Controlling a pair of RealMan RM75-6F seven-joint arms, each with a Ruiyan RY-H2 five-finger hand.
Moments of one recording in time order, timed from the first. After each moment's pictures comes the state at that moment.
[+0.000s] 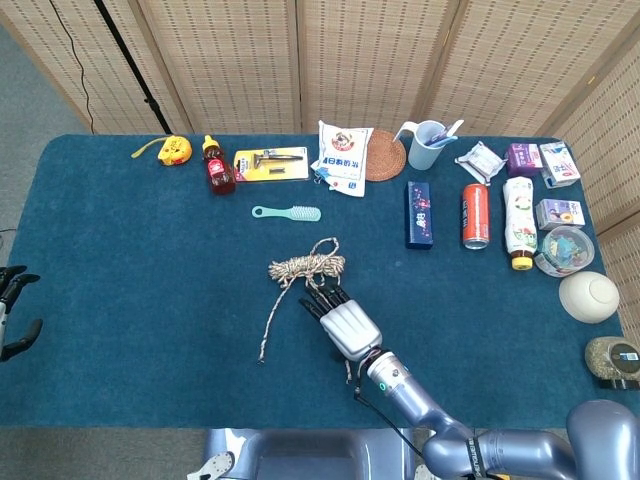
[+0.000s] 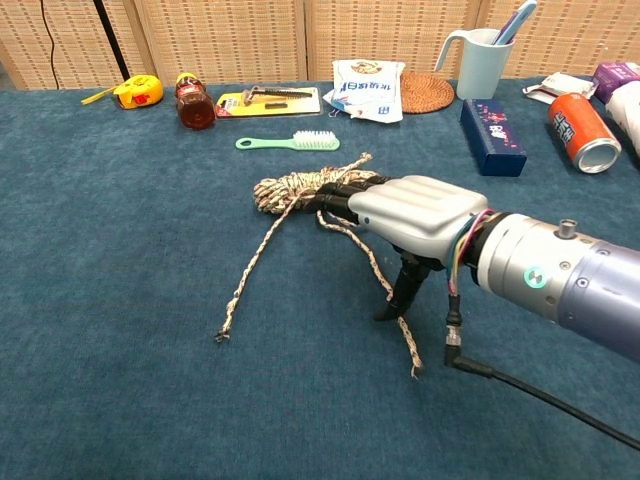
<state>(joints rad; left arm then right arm) -0.12 -0.99 -0.08 -1.73 1.41 1.46 0.15 0.71 -1.73 0.15 -1.56 -1.18 0.95 -0.60</state>
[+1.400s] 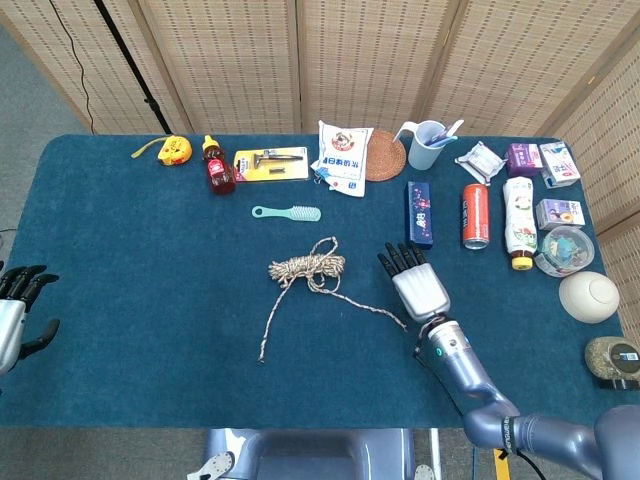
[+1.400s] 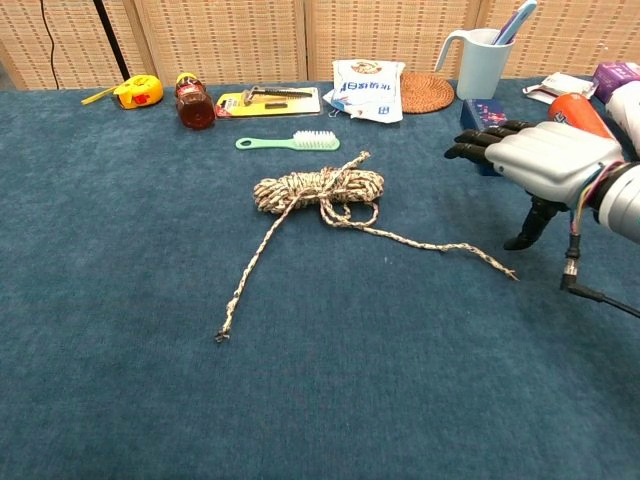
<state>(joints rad) -0.14 -1.01 -0.08 -1.76 1.42 1.44 0.18 0.66 -1.62 0.11 -1.30 -1.19 1.04 -0.55</state>
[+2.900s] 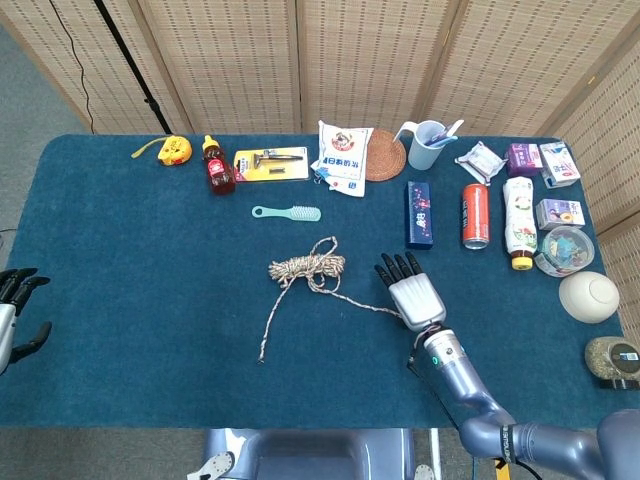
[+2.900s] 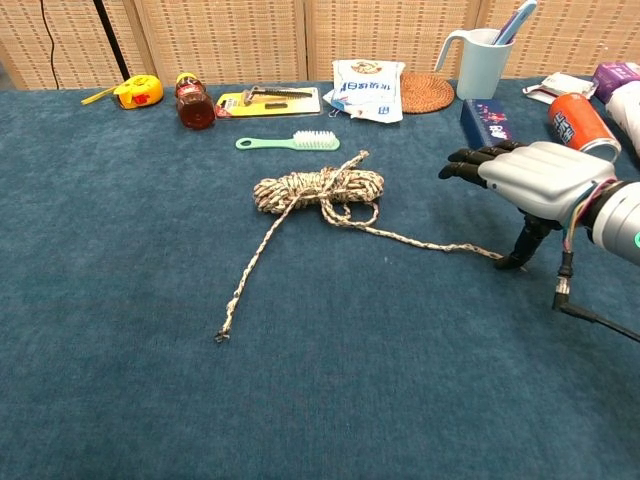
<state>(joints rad) -0.12 -1.00 -0.07 -1.74 1.43 1.45 0.15 0.65 -1.63 0.11 -1.37 -1.15 1.03 -0.59</state>
